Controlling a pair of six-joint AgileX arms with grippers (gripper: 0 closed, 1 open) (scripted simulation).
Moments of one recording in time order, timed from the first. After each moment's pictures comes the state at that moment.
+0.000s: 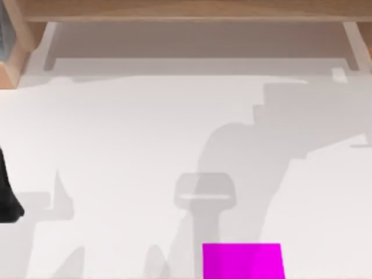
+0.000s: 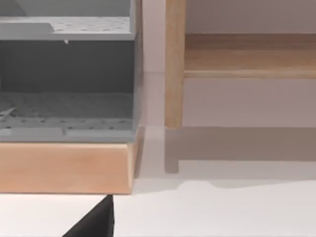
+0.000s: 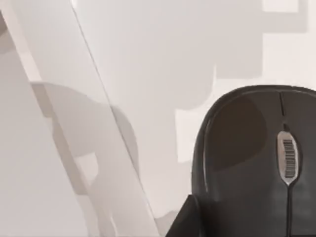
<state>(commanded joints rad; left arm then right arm) 0.00 0.00 0.00 0.00 0.00 0.00 -0.30 2.20 2.11 -1.18 -0.03 0.09</state>
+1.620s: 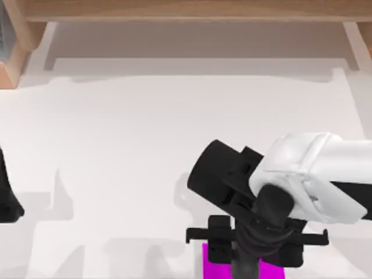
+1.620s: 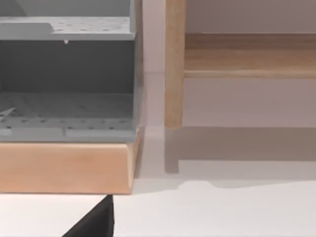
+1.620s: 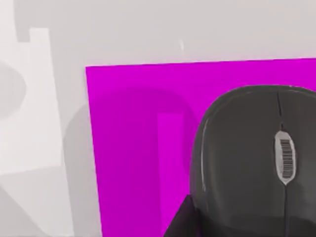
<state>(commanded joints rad) 0.00 0.00 0.00 0.00 0.00 0.00 0.97 1.72 1.05 -0.83 0.08 1.02</state>
